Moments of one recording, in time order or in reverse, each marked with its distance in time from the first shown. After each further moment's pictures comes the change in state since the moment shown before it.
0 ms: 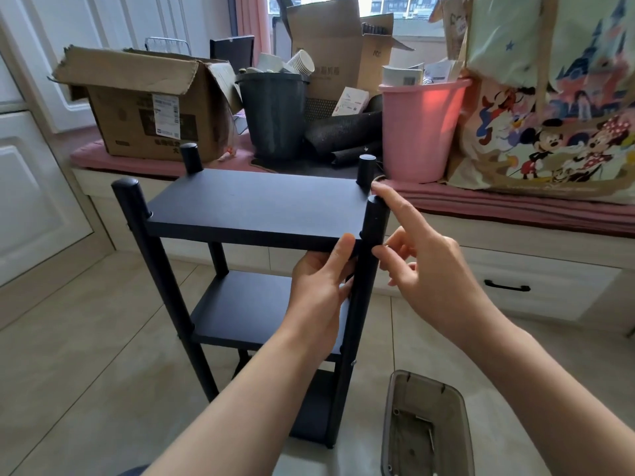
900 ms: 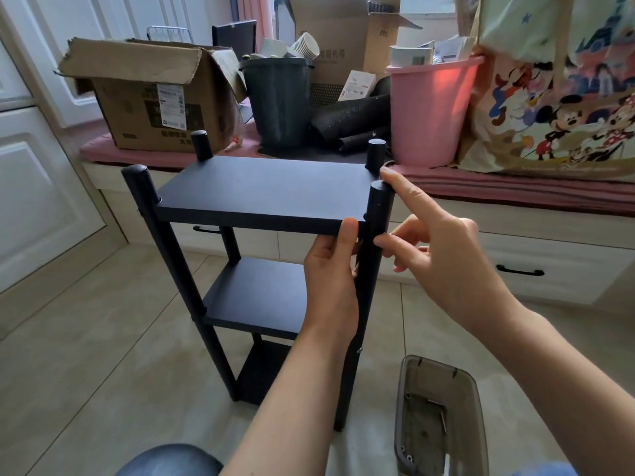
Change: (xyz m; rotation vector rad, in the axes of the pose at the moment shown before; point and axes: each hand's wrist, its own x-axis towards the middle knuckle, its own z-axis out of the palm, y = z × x) left_hand 0.001 -0.015 0.002 0.079 0.131 0.108; right_hand -0.003 -0.004 0.004 0.037 0.006 -0.038
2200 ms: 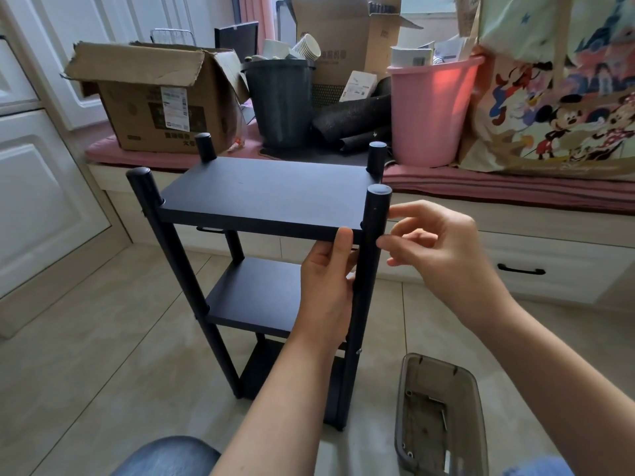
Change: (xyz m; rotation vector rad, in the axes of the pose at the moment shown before) left_hand -0.003 -0.005 -0.015 0.008 -0.132 0.011; right_hand -0.001 0.003 0.001 0.327 0.067 0.220
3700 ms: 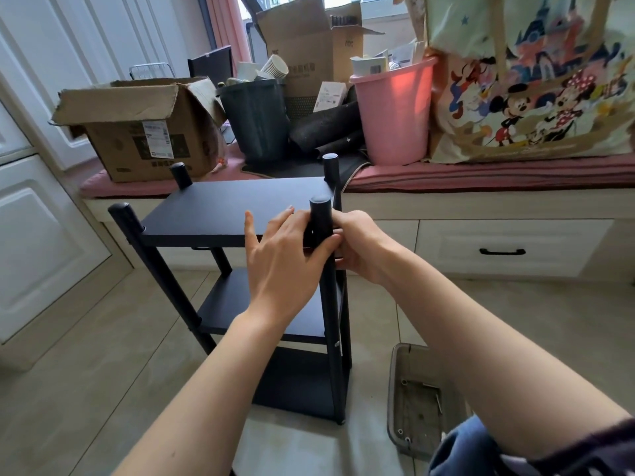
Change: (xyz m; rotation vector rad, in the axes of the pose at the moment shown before) left_hand 0.002 0.046 0.013 1.402 0.147 0.561; right_hand 0.042 0.010 0.020 0.500 -0.273 0.527
